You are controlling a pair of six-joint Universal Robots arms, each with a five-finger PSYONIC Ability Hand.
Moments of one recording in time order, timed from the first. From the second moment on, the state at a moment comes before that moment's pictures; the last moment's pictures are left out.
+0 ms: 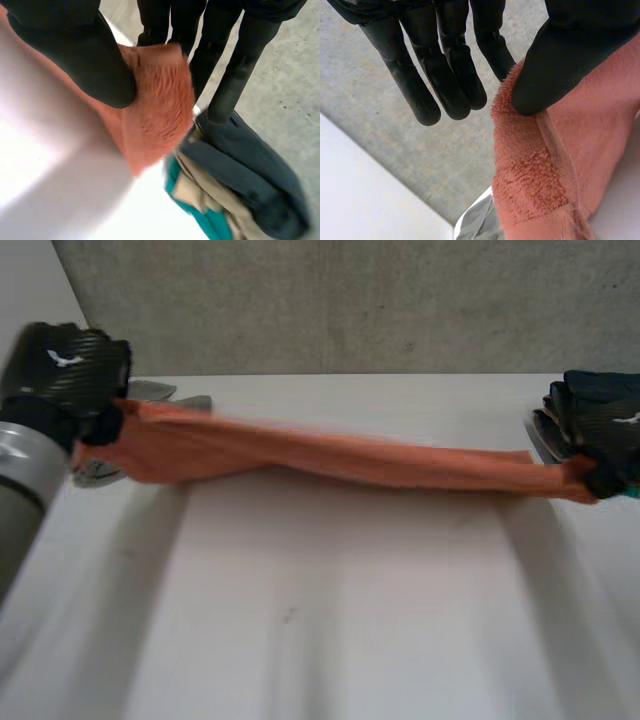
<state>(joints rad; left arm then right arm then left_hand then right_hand) 4.42 -1.50 -1.68 3.26 -1.59 3.62 1.65 -1.50 1.58 0.21 1.45 2.57 1.14 1.20 1.19 1.20 0.98 1.11 1.18 1.19 1.20 0.98</state>
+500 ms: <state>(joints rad) 4.39 -1.85 -1.64 3.15 -1.54 3.79 1.64 -1.26 1.46 0.32 1.47 2.27 1.14 1.20 1.19 1.20 0.98 1.12 1.19 1.19 1.20 1.01</state>
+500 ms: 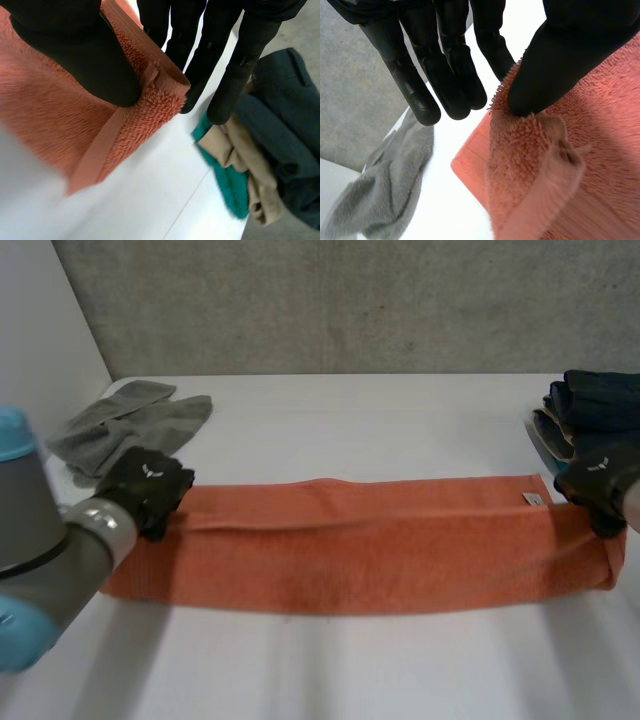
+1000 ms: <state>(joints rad) 4.35 -2.10 -0.72 3.52 -1.65 3.79 1.76 -1.10 1.04 -0.68 1.55 2.49 1.14 1.20 1.19 1.20 0.99 1.12 1.19 1.20 1.20 1.01</state>
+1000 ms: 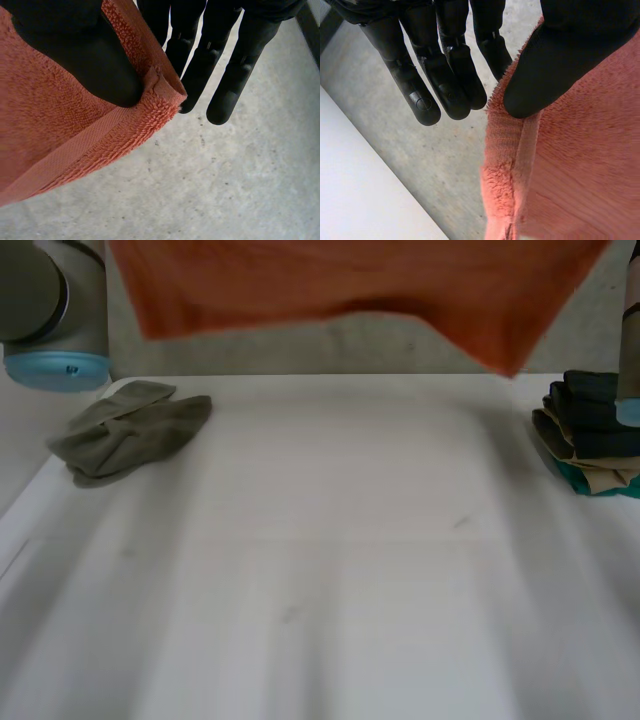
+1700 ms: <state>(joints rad) 4.41 -1.94 -1.83 3.50 -1.57 3.79 1.72 -1.10 1.51 0.13 1.45 2.39 1.14 1.20 1.19 1.20 0.99 1.12 1.19 1.20 1.20 1.01</state>
